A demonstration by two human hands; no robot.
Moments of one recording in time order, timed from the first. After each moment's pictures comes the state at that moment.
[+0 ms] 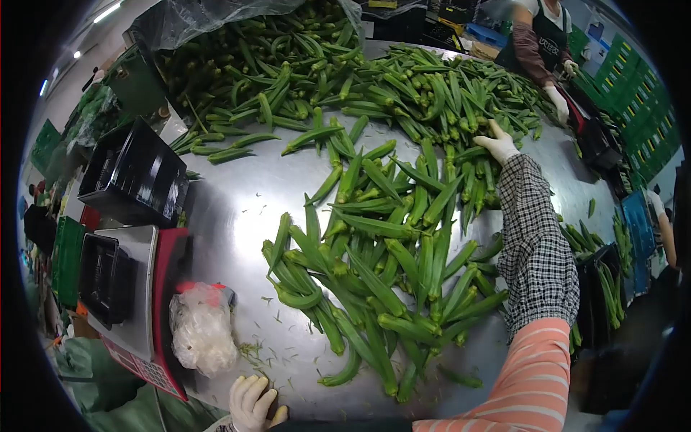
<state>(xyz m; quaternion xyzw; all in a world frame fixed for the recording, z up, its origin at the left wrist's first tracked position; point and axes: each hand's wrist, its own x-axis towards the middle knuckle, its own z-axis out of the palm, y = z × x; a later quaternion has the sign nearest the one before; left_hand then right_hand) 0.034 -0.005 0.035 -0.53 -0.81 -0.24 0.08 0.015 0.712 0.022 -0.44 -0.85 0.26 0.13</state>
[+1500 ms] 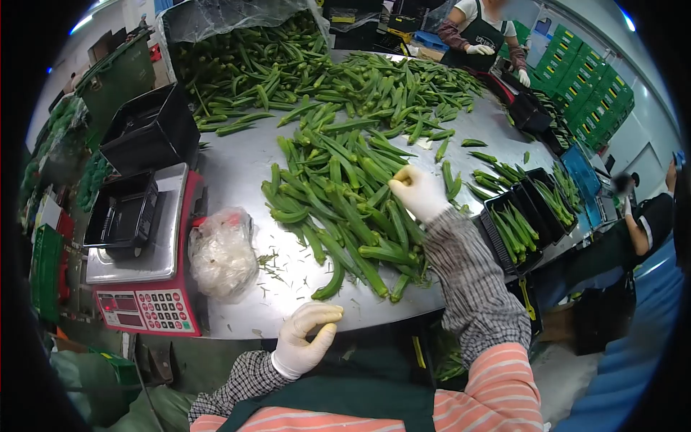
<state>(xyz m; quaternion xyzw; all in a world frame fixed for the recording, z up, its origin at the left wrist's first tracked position) 0.068 0.003 0.045 -0.49 -0.57 -0.63 -0.21 0.117 0.316 0.103 -0.35 -0.88 0.27 0.18</state>
